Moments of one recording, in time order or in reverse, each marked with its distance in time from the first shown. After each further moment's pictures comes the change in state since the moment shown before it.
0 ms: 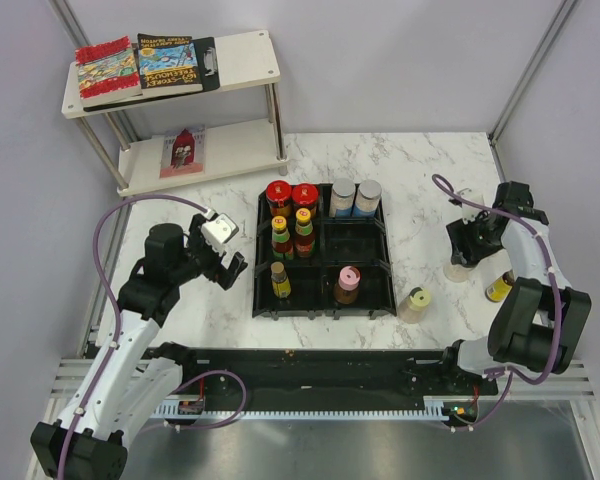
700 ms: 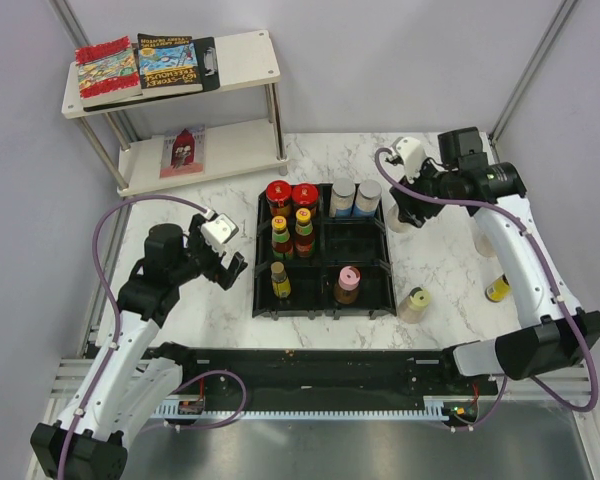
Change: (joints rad) left arm 0.000 -0.005 0.000 0.000 0.000 0.000; right arm 0.512 -0.047 0.512 -0.259 -0.025 0.099
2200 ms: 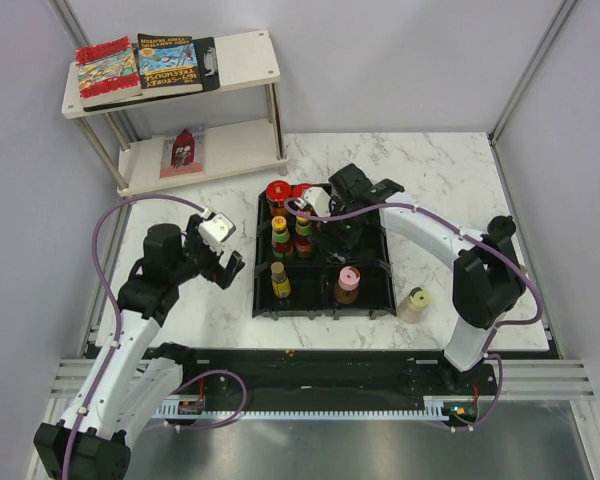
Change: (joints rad) left arm 0.032 0.007 -0.010 0.001 0.000 0.000; right arm 0.415 0.399 -0.103 0.283 0.031 0.105
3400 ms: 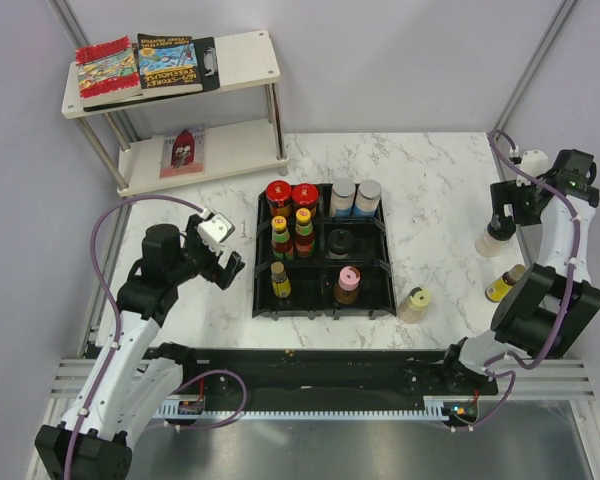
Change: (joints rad) left arm 0.013 -0.007 -0.002 0.000 0.024 0.000; right arm -1.112 -0.264 -0.061 -0.043 0.035 -0.093
